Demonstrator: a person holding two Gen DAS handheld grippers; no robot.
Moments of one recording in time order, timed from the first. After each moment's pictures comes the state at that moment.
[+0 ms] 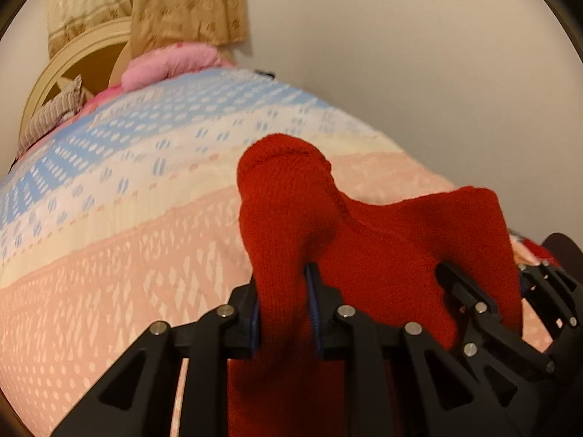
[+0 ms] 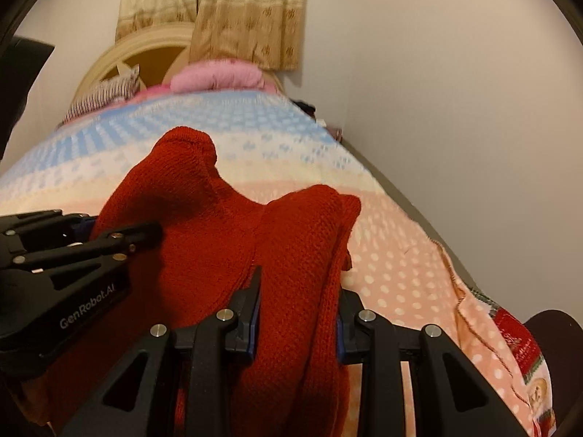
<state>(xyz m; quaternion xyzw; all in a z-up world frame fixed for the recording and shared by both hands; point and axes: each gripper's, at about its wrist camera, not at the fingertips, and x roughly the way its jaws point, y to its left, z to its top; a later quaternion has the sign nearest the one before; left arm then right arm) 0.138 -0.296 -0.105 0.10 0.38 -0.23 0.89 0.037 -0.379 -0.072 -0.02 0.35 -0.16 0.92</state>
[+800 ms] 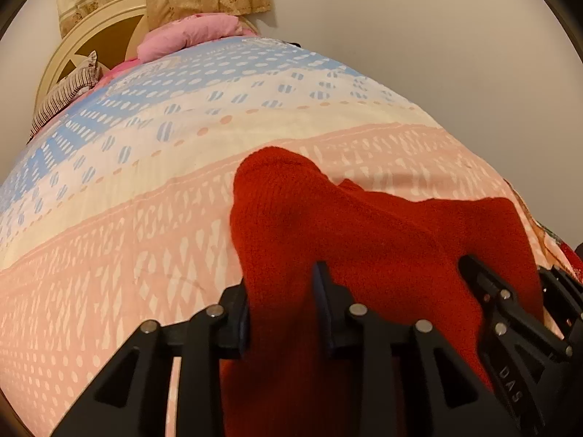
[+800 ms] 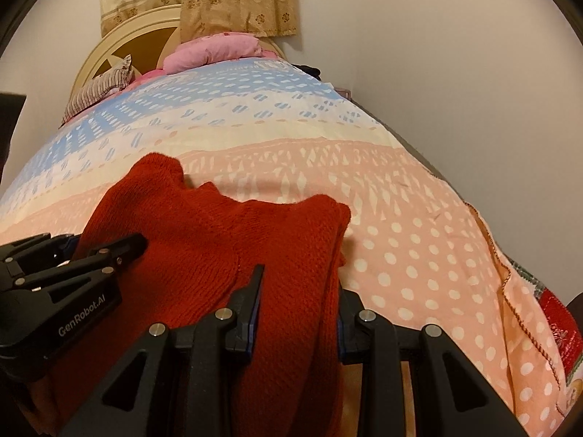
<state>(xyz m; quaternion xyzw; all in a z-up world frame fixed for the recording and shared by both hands) 0.160 -0.315 -0.128 0.11 0.42 -0.17 0.88 0.079 -0.421 -0.109 0.06 0.40 -0.14 0.90</state>
